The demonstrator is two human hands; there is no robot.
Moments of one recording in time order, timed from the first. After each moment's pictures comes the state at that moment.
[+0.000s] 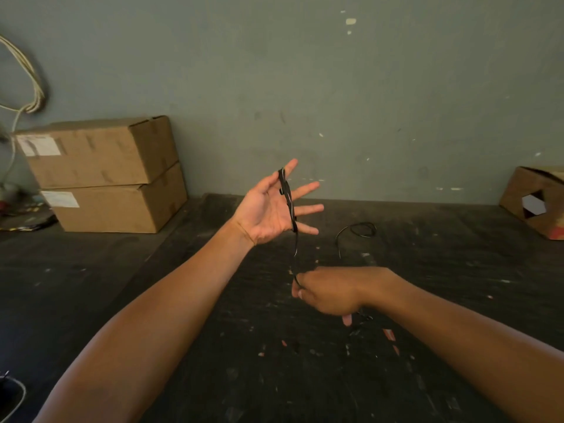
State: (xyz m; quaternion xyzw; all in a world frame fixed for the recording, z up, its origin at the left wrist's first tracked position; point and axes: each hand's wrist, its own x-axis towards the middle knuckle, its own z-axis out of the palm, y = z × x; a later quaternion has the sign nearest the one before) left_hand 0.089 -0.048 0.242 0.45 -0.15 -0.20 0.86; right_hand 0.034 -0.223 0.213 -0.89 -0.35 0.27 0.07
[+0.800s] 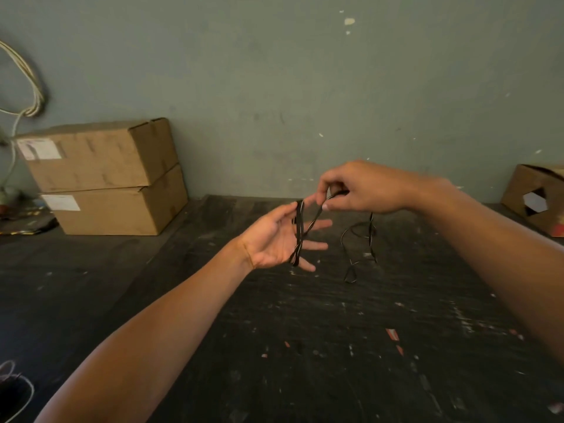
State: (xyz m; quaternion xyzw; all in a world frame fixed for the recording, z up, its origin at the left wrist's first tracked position) left_hand 0.083 -0.046 0.204 0.51 -0.14 -0.30 0.80; right_hand 0.072 -0.250 0.329 -0.90 -0.42 -0.02 0.14
